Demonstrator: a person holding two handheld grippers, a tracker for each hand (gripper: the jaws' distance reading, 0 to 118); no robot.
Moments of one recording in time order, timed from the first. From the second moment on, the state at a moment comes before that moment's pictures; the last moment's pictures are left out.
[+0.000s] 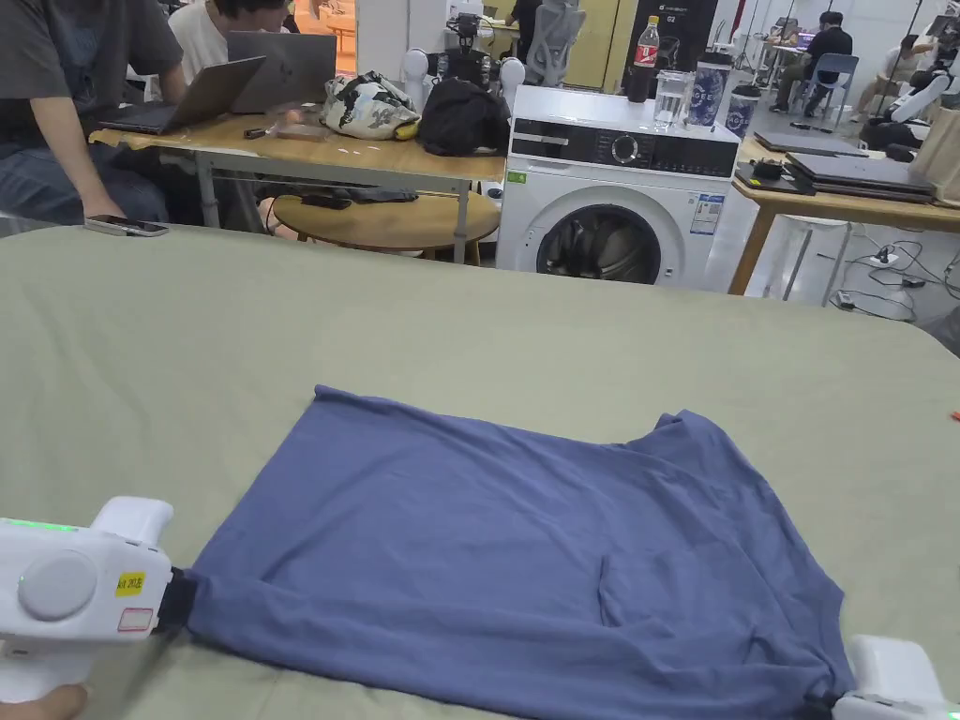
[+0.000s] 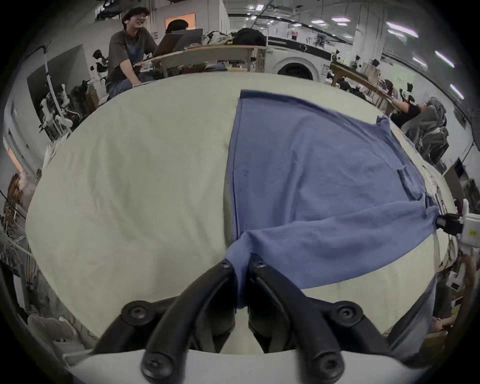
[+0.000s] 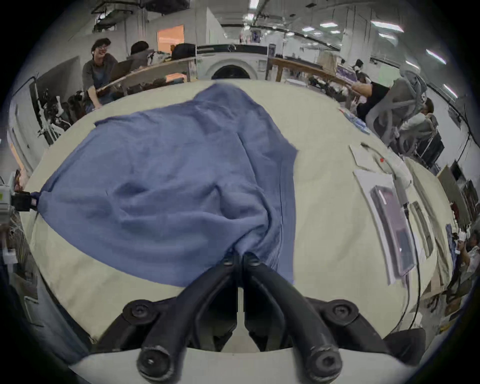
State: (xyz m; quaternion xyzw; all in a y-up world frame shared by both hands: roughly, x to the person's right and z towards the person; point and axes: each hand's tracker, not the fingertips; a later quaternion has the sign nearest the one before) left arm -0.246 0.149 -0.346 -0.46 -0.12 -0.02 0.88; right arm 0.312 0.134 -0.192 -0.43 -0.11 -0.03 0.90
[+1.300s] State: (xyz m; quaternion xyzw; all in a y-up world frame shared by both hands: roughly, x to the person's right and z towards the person) left arm -0.173 0.189 -0.477 -0.30 -0.18 0.03 0.94; right arm 0.280 0.190 -0.348 -0.20 -0.13 -0.01 0.97
